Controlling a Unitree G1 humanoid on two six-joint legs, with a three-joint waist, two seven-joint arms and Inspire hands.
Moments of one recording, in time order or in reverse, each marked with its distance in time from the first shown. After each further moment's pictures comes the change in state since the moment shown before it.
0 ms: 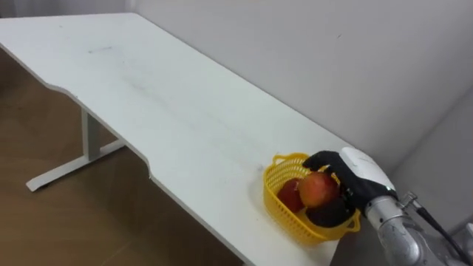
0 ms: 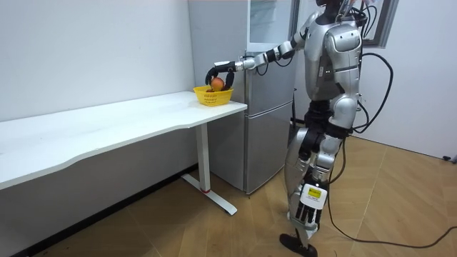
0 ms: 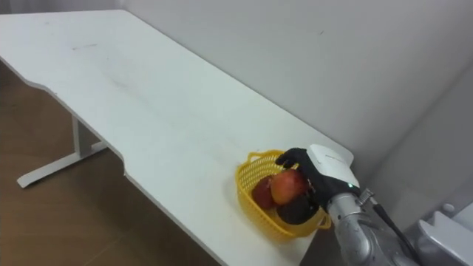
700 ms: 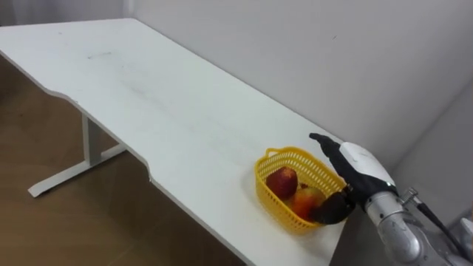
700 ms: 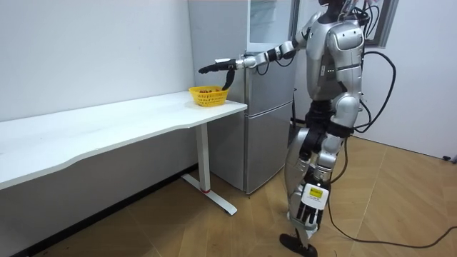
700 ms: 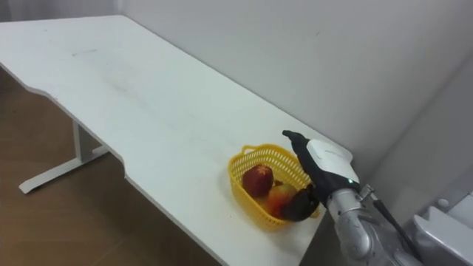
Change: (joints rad) left arm 0.009 -0.004 0.000 -0.005 0.001 0.002 -0.003; right arm -0.004 -0.010 -0.009 -0.027 0.052 -0.003 0.002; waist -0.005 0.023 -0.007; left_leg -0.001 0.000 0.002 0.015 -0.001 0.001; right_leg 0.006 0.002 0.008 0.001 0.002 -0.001
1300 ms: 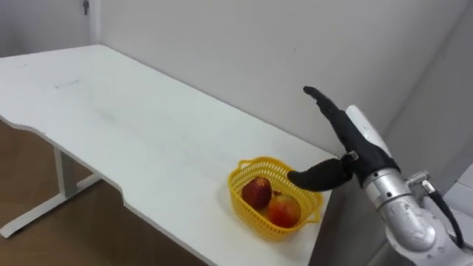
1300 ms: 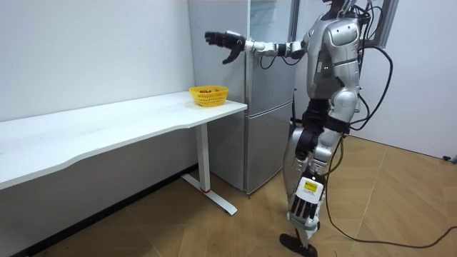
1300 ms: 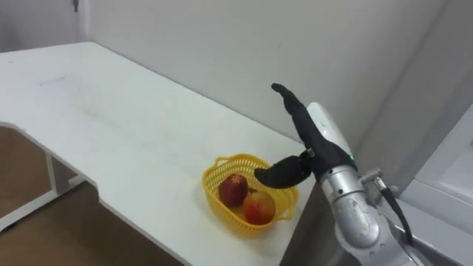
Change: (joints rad) left arm 0.139 -0.077 0.062 -0.075 0.009 0.003 0.047; right arm 0.115 -0.010 -0.212 -0.476 0.189 -0.004 -0.025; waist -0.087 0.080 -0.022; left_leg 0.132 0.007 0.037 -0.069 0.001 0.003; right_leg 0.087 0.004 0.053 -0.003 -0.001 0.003
